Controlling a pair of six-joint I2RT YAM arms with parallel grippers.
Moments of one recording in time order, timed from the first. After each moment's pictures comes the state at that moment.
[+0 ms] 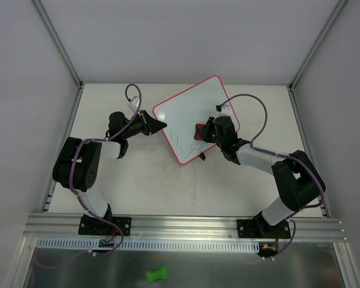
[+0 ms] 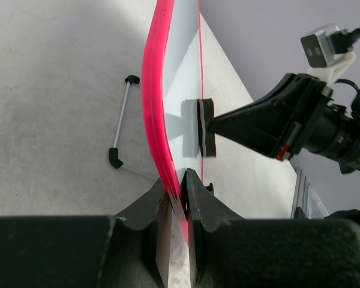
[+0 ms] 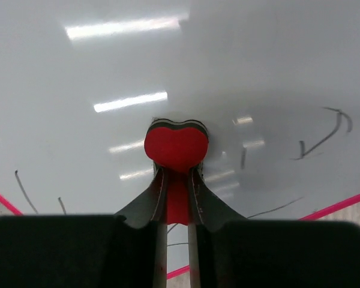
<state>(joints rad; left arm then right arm) -0.20 1.73 0.71 0.93 0.76 -0.71 0.59 1.59 0.83 0.29 0.14 0.56</state>
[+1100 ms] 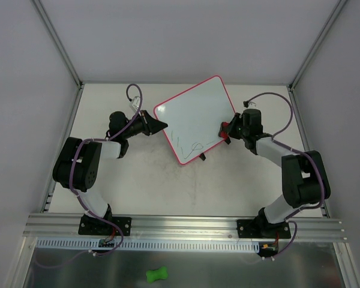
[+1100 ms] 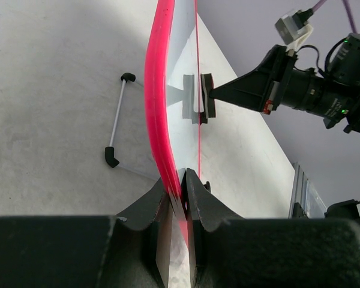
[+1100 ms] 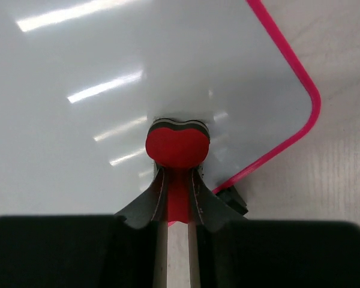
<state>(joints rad) -0.21 1.73 0.72 0.93 0.77 -0.71 0.23 1.60 0.84 0.16 -0.09 0.51</state>
